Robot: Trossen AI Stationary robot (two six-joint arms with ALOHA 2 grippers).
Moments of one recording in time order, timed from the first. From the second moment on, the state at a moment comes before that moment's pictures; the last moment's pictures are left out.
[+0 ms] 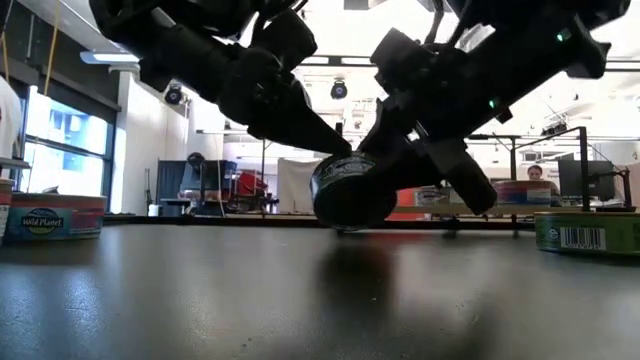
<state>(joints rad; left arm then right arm) -0.16 1.75 0.83 0.42 -0.11 0.10 0.37 1.82 0.88 0.21 0.65 -0.43</state>
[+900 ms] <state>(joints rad) -0.23 1.71 0.82 0.29 -0.28 -0.02 0.04 1.09 0.84 -0.65 0.82 -0.33</state>
